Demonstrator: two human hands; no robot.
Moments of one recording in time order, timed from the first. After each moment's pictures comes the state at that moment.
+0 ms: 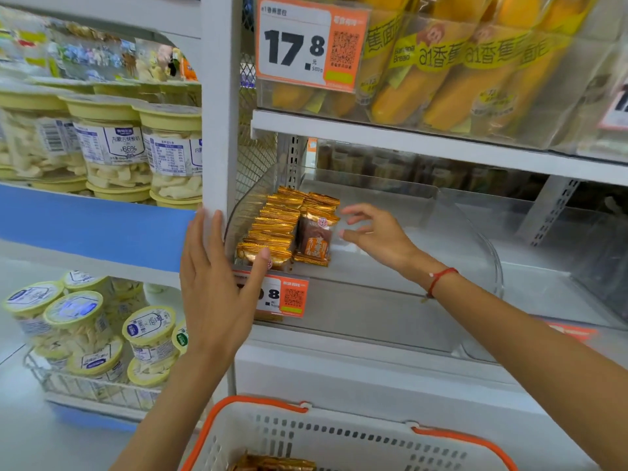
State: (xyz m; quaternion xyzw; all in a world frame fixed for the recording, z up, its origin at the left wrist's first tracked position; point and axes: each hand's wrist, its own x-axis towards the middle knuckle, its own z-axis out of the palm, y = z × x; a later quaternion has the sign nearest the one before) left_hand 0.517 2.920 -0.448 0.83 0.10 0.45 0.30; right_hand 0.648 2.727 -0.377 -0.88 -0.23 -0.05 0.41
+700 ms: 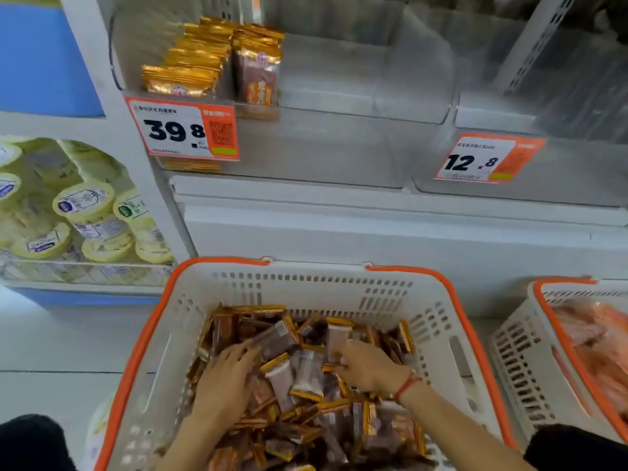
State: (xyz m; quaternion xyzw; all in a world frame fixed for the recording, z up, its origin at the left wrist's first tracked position) left_hand 0.369 2.852 -0.704 0.97 0.02 -0.17 0.16; right_hand 0.441 2.603 -0.685 -0.91 -0.20 0.34 0.10
